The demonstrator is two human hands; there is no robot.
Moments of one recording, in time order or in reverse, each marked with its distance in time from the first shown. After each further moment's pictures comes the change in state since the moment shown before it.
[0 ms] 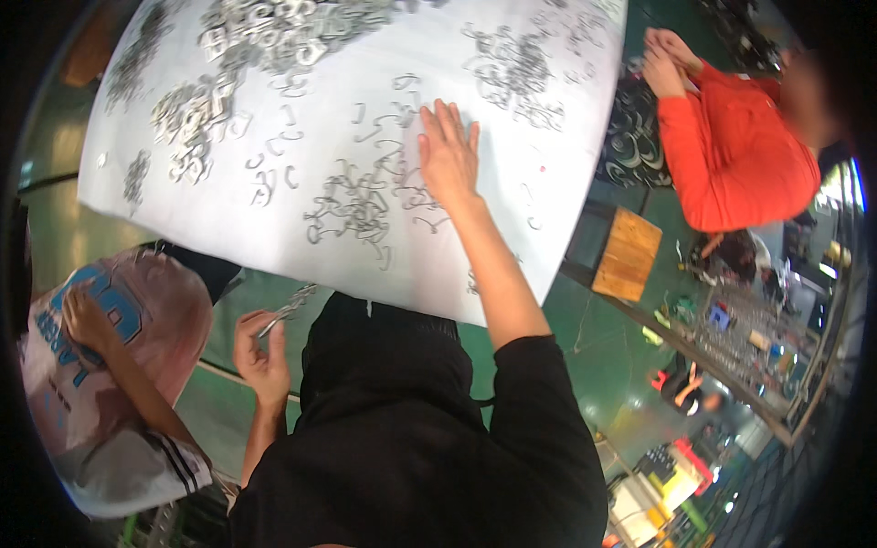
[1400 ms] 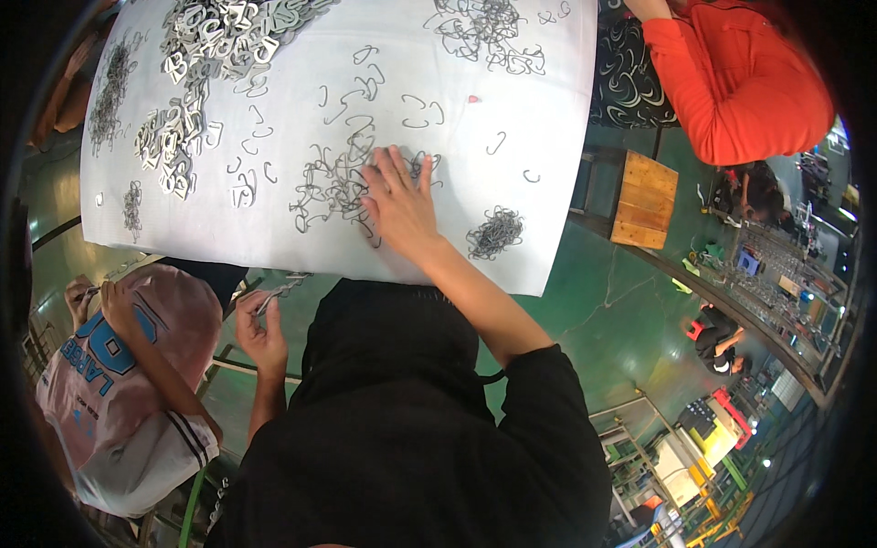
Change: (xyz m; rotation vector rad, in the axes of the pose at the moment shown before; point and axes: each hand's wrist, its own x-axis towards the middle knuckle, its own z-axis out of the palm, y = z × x) left_hand 0.005 -0.044 0.005 0.010 -0.097 0.067; right_hand -0.096 -0.047 0.001 0.072 -0.120 -0.018
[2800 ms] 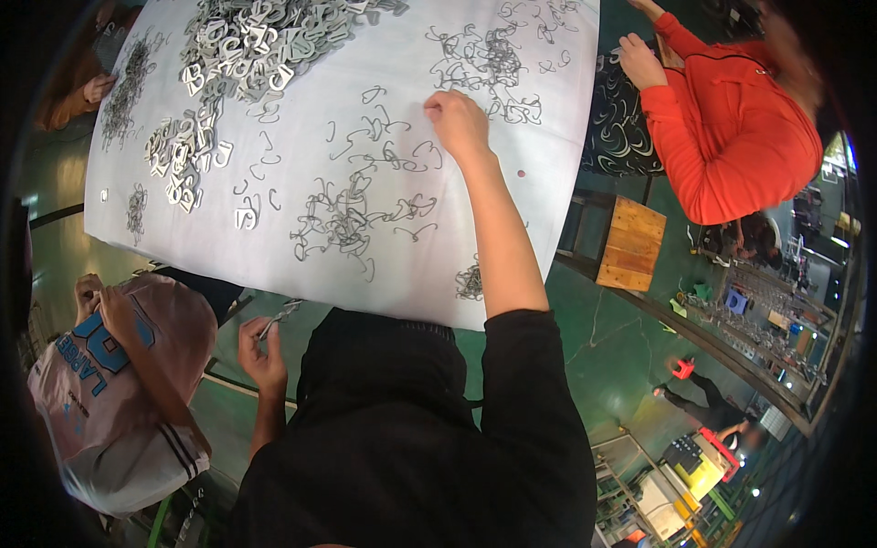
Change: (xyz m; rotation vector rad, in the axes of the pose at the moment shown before) left_hand -0.011 0.002 0.009 0.073 0.085 0.001; right_hand 0.146 0.103 -0.065 0.160 0.089 0.192
